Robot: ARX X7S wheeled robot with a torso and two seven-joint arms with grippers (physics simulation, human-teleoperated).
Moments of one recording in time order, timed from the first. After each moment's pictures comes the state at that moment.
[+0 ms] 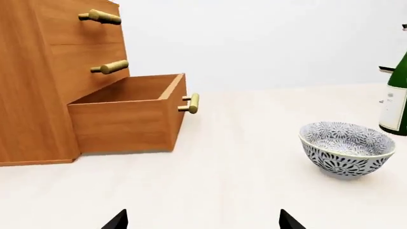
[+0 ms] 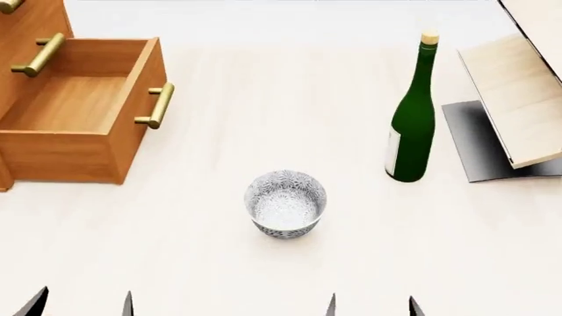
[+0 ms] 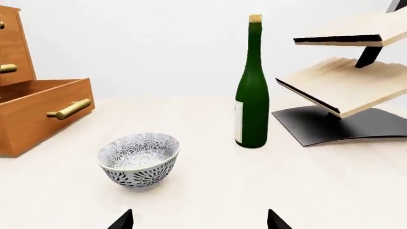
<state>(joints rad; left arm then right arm) 0.03 -0.12 0.12 0.19 -0.05 -0.13 -0.15 -0.03 0.13 -0.12 -0.18 0.15 0.10 0.13</state>
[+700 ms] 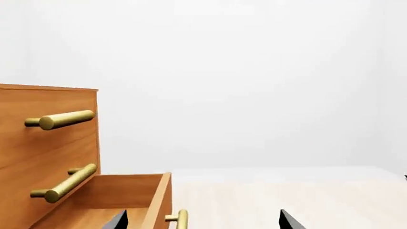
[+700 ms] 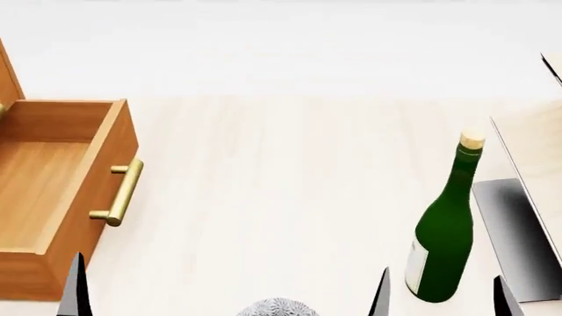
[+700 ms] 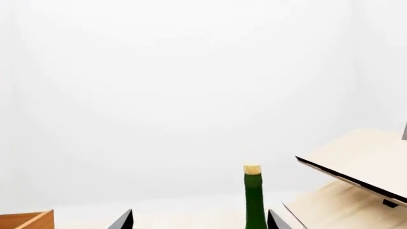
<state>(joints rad) 0.13 -0.20 0.07 0.71 -0.17 -0.29 -0.16 -0.26 0.22 0.00 -0.78 0.23 0.12 0.20</state>
